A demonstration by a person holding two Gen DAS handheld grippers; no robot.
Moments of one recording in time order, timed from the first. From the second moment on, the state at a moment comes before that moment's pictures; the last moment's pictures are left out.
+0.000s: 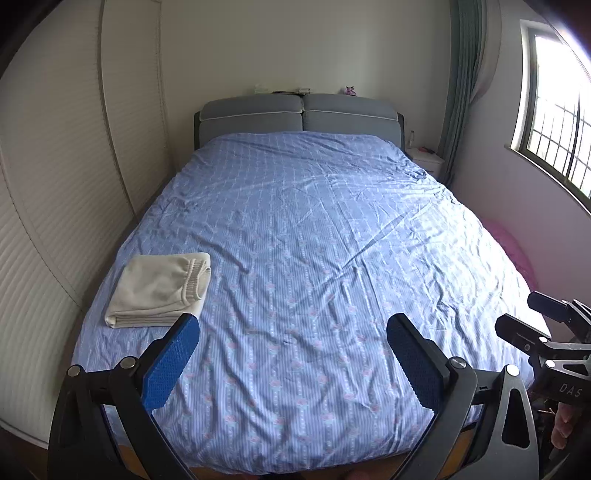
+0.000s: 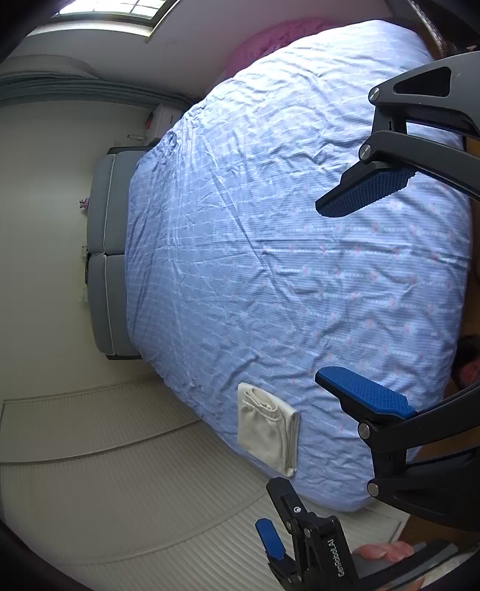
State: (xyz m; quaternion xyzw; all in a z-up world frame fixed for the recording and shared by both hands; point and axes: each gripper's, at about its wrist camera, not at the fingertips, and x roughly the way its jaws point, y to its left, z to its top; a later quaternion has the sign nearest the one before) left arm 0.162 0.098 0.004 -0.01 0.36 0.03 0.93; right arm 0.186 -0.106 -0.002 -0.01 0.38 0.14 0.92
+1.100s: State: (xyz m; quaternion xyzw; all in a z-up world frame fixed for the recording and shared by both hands) left arm 0.124 0.011 0.044 0.02 0.32 -0.02 0.95; right arm 0.134 -0.200 0.031 0.04 0.34 0.11 0.93
